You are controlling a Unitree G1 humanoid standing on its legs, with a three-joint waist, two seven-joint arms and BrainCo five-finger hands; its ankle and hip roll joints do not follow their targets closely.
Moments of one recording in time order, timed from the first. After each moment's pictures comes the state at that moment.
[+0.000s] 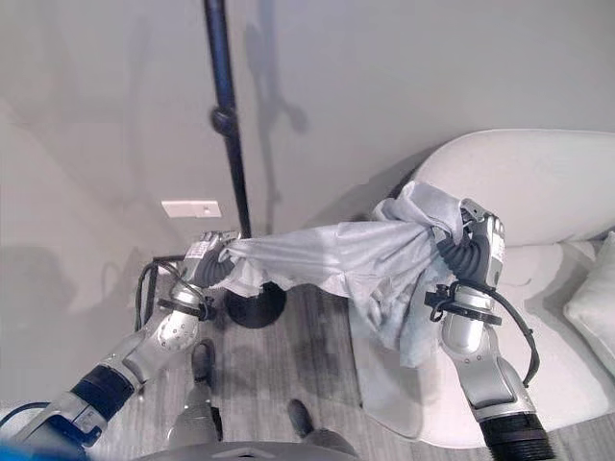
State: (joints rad) left arm -0.24 0.49 -0.51 0.28 0.48 -0.31 0.59; right arm 0.08 -0.60 0.02 -0.07 -0.28 -0.22 -0.68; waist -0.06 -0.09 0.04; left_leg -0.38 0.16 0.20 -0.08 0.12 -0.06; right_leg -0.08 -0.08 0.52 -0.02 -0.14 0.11
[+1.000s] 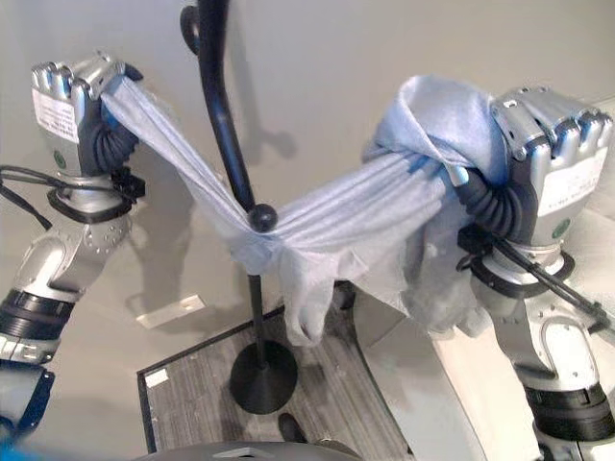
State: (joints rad) left arm -0.64 0.77 -0.20 0.07 0.81 -0.17 0.91; right arm -0.20 -0.84 -0.09 -0.41 -0.78 -0.18 -0.83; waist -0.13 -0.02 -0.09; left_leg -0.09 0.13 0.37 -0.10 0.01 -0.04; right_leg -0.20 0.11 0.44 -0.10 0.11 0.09
